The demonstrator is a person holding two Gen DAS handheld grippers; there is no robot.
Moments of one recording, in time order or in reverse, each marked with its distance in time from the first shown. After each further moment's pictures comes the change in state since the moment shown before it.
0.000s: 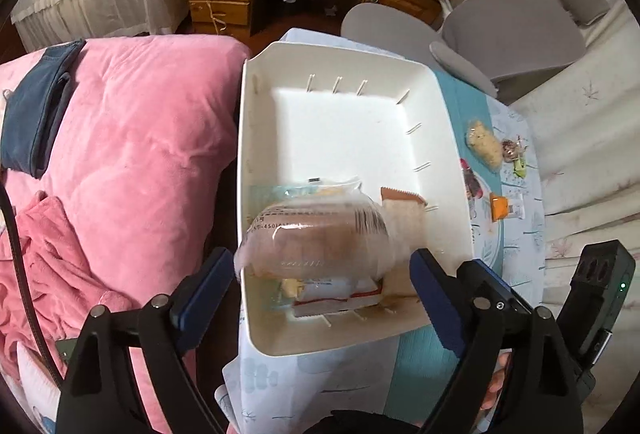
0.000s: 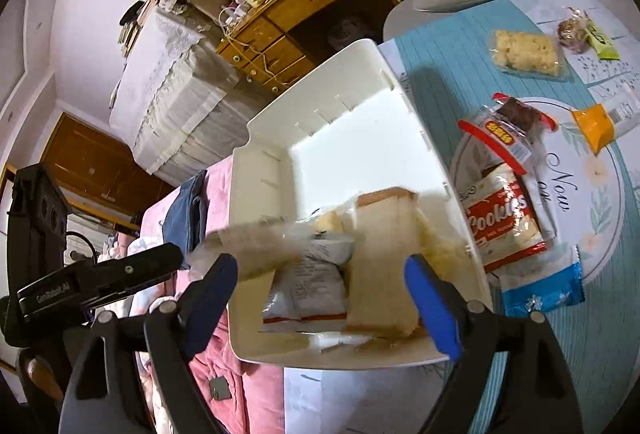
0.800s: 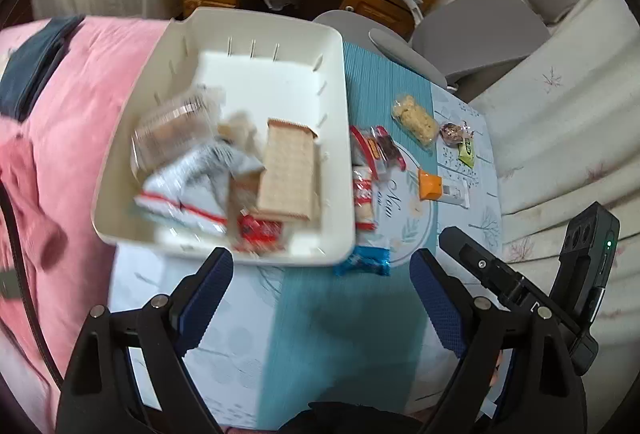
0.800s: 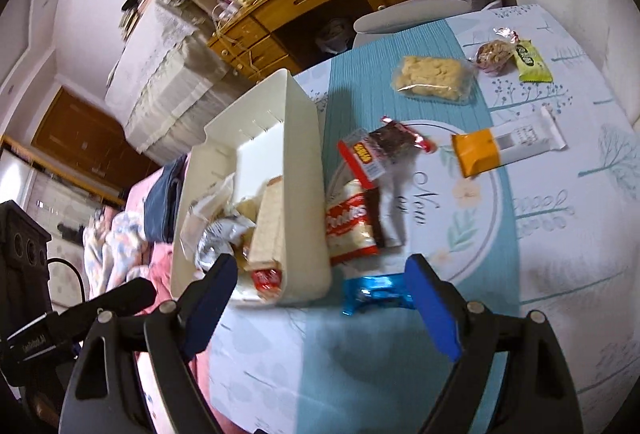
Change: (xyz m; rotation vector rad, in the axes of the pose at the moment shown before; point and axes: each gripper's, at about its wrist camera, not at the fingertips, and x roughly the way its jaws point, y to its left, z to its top) left arm 0.005 -0.146 -0.104 -0.126 -0.089 -0.055; right arm -0.092 -0.108 0.019 -0.114 0.055 -0.039
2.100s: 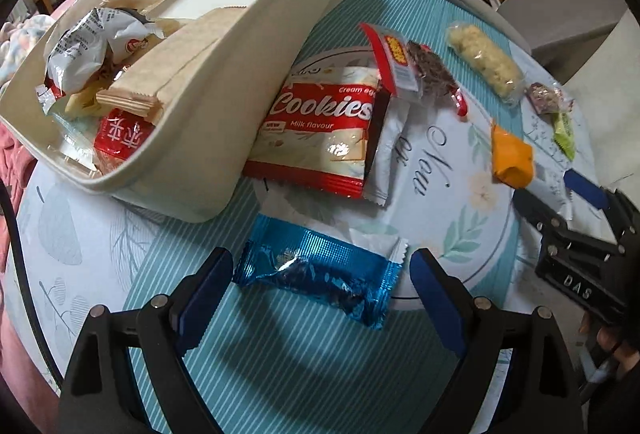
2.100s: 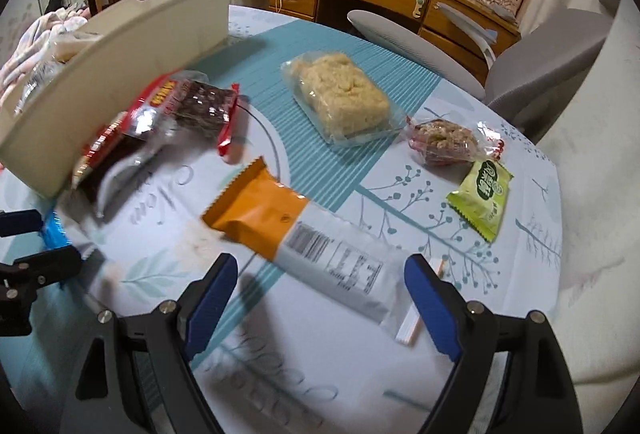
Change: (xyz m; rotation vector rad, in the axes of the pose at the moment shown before) left arm 0.194 -0.077 -0.054 -0.156 -0.071 0.303; right arm 0.080 -0.127 0.058 -0.781 0.027 -0.345
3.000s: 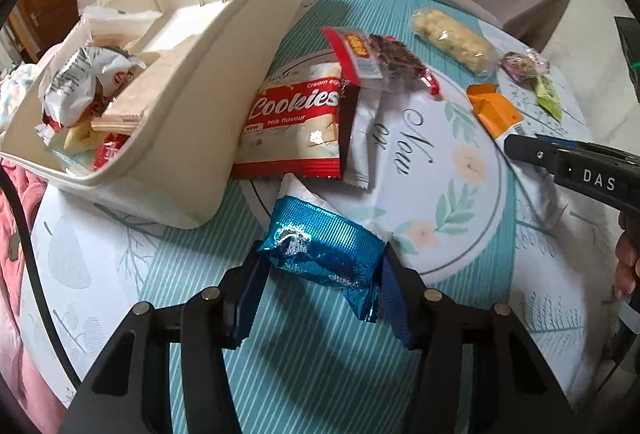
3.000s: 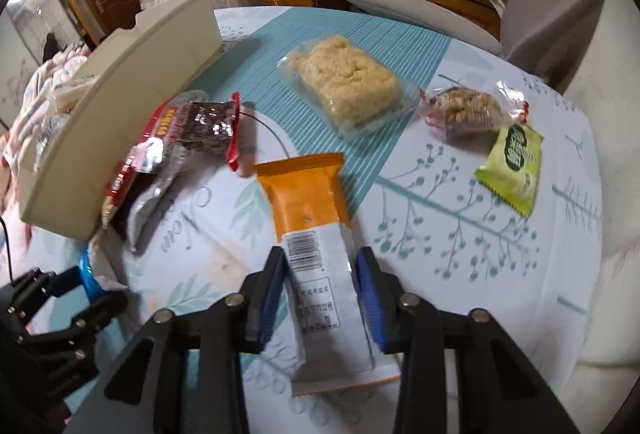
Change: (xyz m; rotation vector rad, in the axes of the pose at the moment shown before) left arm -0.015 -0.011 -0.017 0.167 -0.070 0.009; right arm 0.001 -0.014 0.013 0.195 0.097 0.187
